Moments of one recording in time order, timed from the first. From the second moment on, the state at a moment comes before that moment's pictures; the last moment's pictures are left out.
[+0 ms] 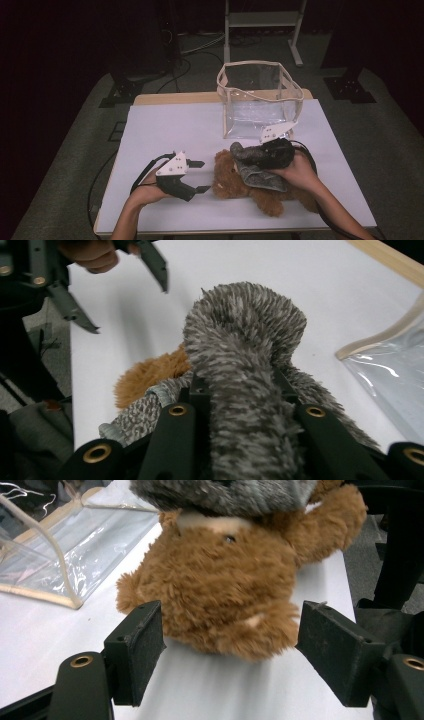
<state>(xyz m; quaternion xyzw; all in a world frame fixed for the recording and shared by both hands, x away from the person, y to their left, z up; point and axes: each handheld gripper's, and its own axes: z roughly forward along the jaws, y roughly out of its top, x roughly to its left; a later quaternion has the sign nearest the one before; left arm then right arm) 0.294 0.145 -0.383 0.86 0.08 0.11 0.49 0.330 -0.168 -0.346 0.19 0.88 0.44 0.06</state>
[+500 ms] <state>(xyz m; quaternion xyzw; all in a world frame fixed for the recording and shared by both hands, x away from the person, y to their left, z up) 0.302 0.091 -0.407 0.87 0.05 0.07 0.48 0.300 -0.169 -0.345 0.17 0.88 0.44 0.05</state>
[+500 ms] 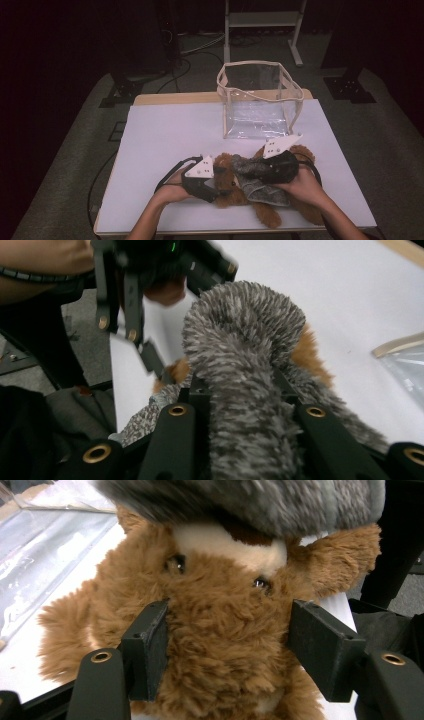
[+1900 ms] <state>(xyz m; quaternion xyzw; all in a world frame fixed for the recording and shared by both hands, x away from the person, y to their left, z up) 0.288 0.094 -0.406 0.87 0.02 0.08 0.48 0.330 -0.143 -0.356 0.18 0.90 0.40 0.06</state>
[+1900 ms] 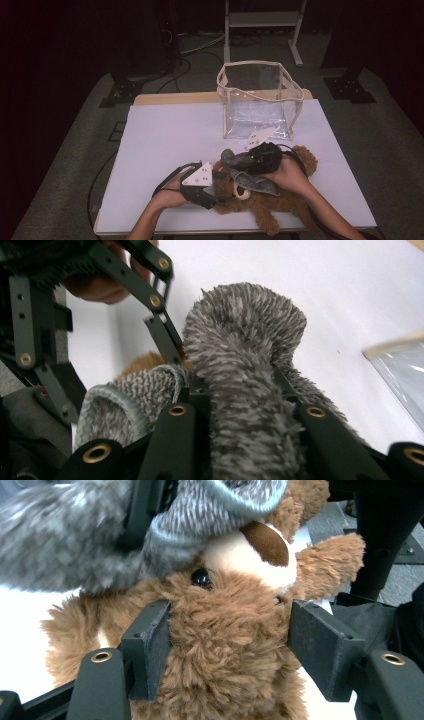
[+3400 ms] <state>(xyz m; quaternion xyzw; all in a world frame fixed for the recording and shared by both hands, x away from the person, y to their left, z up) 0.294 0.086 -0.397 0.87 0.03 0.07 0.48 0.288 -0.272 -0.365 0.29 0.84 0.44 0.10</state>
